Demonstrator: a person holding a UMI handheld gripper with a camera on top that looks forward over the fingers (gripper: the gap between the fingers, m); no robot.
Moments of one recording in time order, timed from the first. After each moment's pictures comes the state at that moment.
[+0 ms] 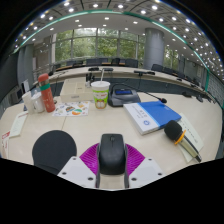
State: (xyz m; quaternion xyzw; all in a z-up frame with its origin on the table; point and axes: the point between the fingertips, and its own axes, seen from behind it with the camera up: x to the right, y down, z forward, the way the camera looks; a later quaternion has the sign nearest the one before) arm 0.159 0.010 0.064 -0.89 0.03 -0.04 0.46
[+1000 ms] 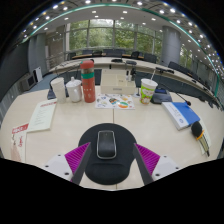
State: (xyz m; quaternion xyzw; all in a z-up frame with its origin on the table) arm -0.051 -0.021 0.073 -0.91 -0.03 -0.01 0.41
